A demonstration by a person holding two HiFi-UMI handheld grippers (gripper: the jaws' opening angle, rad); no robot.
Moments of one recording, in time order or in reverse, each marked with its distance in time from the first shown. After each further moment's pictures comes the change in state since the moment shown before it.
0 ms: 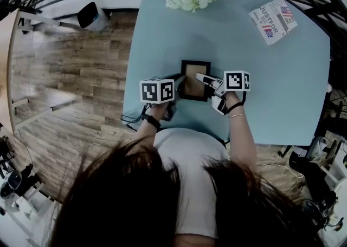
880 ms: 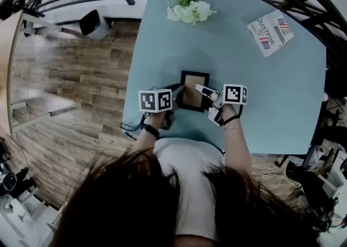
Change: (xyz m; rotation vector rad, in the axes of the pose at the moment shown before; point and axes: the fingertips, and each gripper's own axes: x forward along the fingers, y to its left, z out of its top) left arm -0.002 0.000 0.003 -0.036 -0.028 -0.031; right arm -0.004 0.008 0.002 0.033 -0.066 0.042
